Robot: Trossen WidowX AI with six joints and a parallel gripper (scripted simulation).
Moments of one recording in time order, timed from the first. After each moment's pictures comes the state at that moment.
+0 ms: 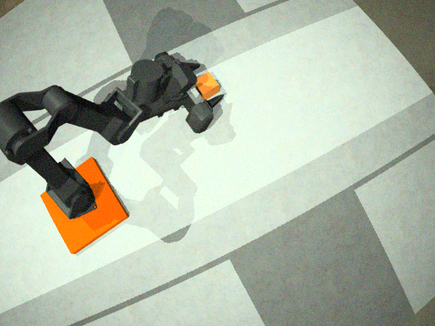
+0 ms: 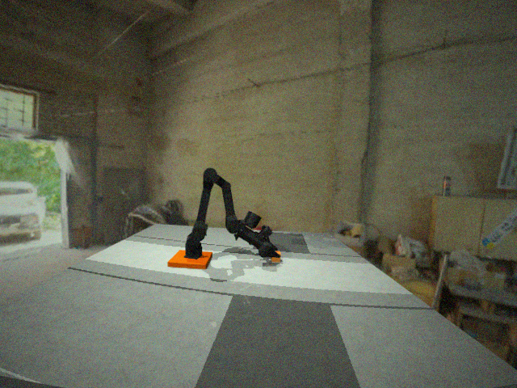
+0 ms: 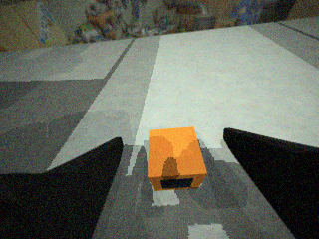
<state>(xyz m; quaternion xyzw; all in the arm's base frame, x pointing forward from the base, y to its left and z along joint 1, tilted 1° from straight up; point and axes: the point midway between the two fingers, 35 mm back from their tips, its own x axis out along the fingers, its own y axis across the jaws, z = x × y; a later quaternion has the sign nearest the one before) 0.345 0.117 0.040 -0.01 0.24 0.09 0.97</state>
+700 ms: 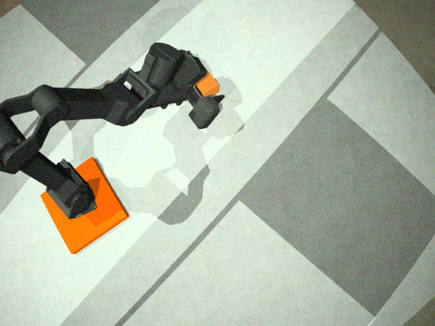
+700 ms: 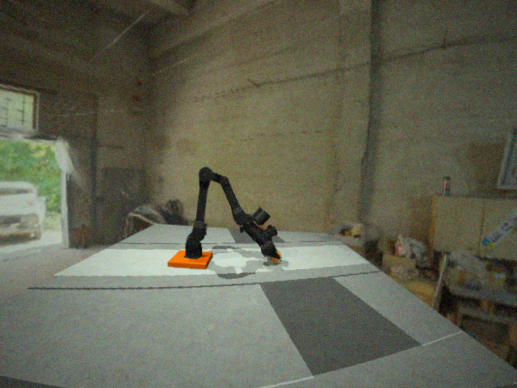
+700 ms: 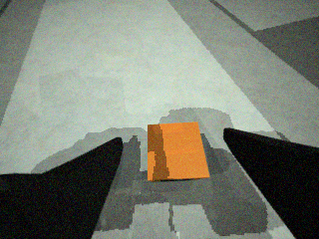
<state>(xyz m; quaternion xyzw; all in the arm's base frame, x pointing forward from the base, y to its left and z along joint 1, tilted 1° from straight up) 0.351 0.119 0.038 -0.03 0.34 0.09 0.93</state>
